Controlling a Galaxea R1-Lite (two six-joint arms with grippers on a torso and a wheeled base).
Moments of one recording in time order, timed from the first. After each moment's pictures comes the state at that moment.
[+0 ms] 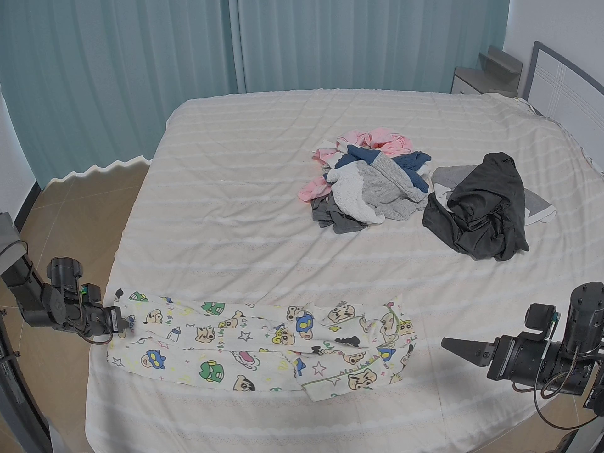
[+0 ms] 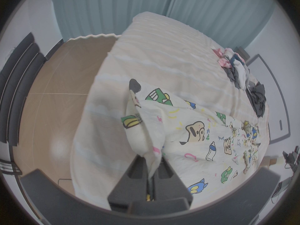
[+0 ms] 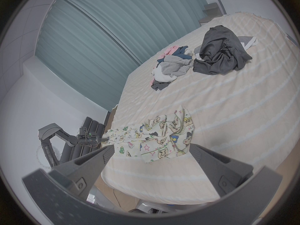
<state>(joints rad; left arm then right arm) 0.33 2.13 -0.71 -0.46 -0.34 0.03 0.54 1.38 -0.13 -0.81 0.03 0.65</state>
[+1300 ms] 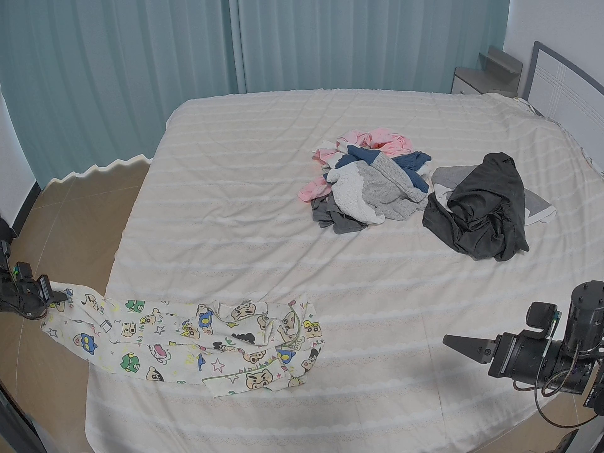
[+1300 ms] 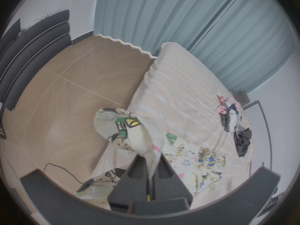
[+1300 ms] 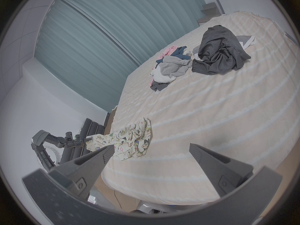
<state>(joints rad) 0.73 1.96 -0.90 -0.12 -0.63 0.00 0.53 1.38 -0.13 -0.81 0.03 0.66</state>
